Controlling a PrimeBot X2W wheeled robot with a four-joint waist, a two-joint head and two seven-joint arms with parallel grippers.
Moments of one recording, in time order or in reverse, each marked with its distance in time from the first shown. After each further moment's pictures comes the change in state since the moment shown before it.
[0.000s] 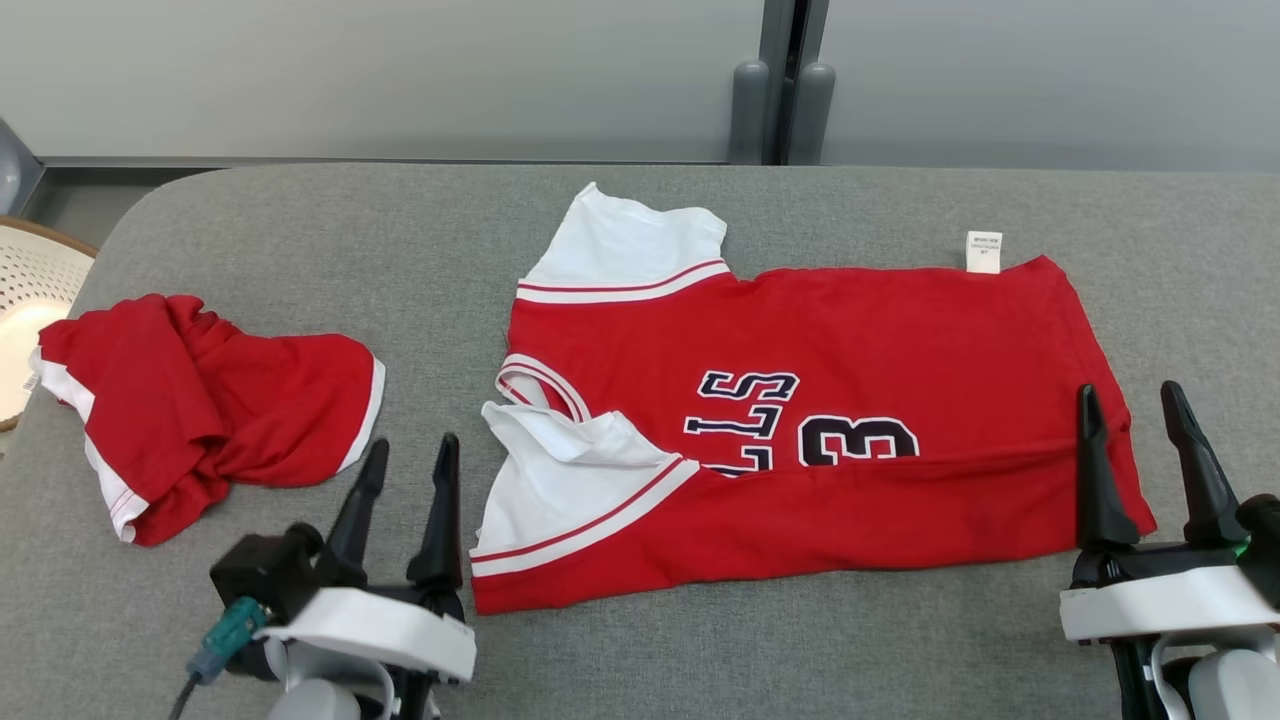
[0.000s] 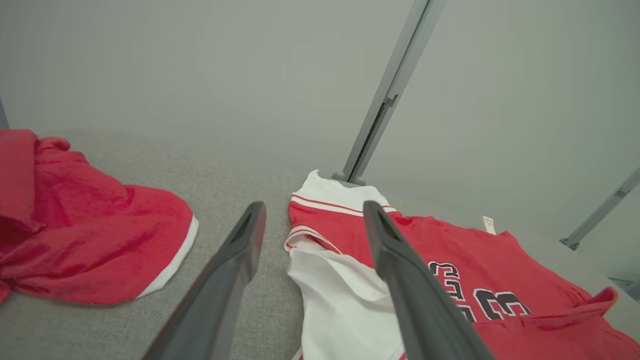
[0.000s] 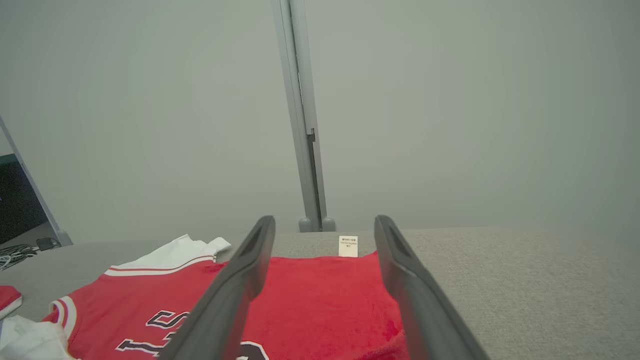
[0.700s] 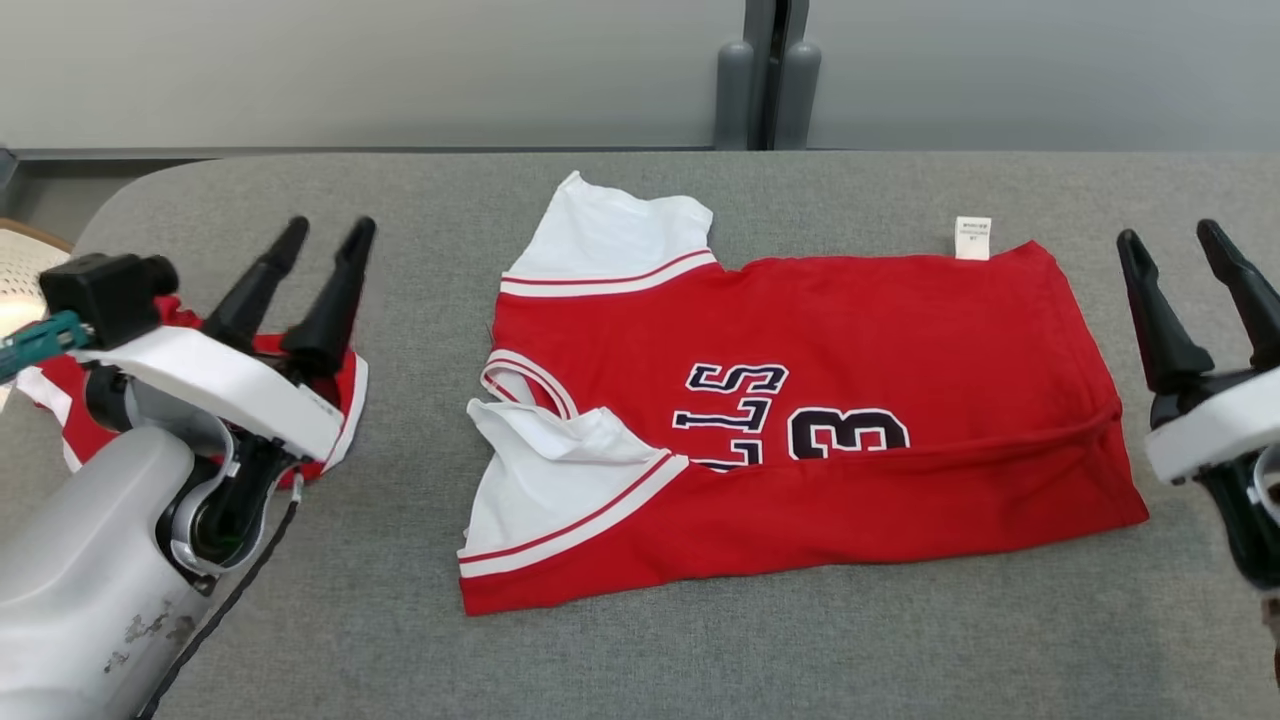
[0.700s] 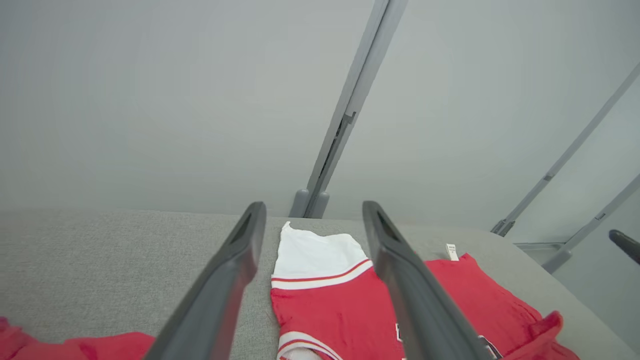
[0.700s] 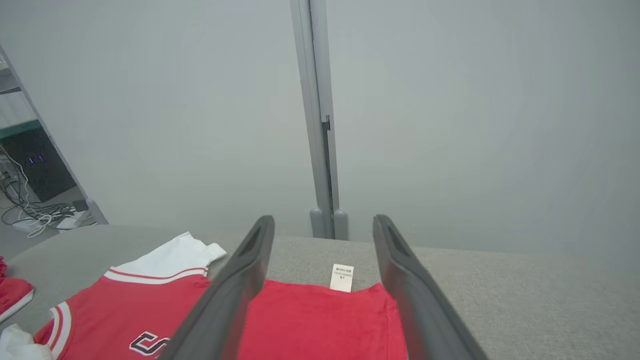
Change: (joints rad) left arm -0.578 0.512 -0.679 0.082 -0.783 0.012 0.004; right arm -0.323 -0.353 0.264 0.128 0.383 0.000 0.228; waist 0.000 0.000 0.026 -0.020
